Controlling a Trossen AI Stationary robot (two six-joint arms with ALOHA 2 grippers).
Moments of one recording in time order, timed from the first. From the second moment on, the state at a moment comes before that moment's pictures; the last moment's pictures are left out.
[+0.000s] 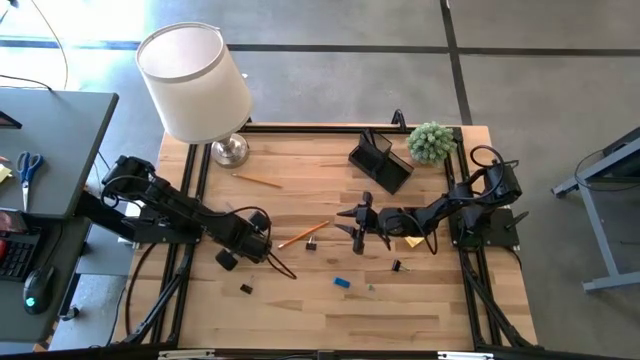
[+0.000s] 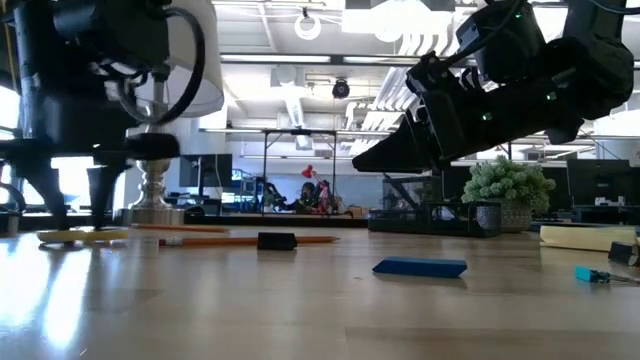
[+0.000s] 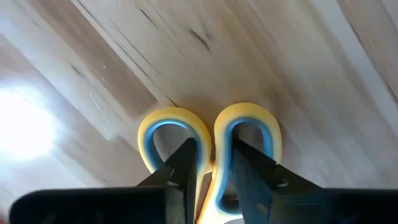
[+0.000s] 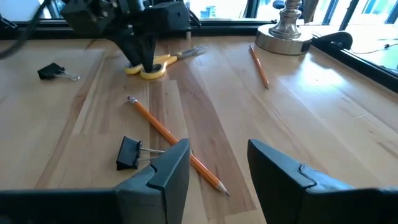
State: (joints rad) left arm -0.24 1.52 0.72 -0.70 -0.21 0.33; right arm 0.15 1.76 0.49 0.98 0.33 0.05
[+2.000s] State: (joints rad) left arm 0.20 1.54 0.92 -0.19 -0.06 0.37; right arm 0.23 1.65 0.63 0.12 0.49 0.44
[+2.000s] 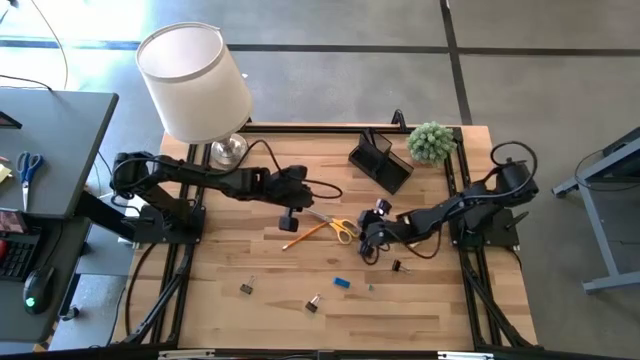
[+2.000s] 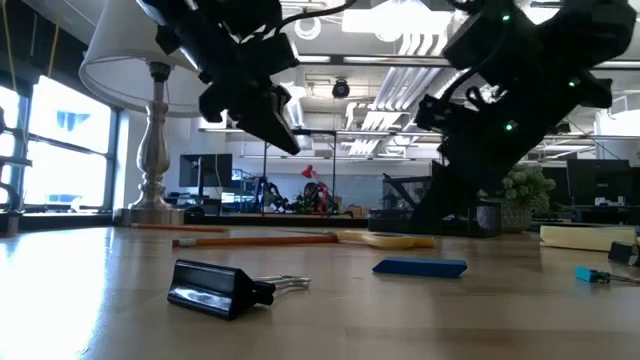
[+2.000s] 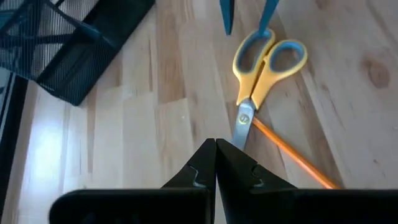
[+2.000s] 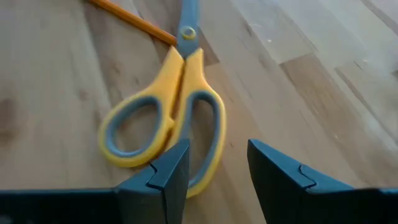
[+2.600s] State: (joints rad) left arm 0.20 1.54 0.81 -0.10 -0.04 0.36; right arm 0.23 1.78 0.74 0.03 0.45 0.48
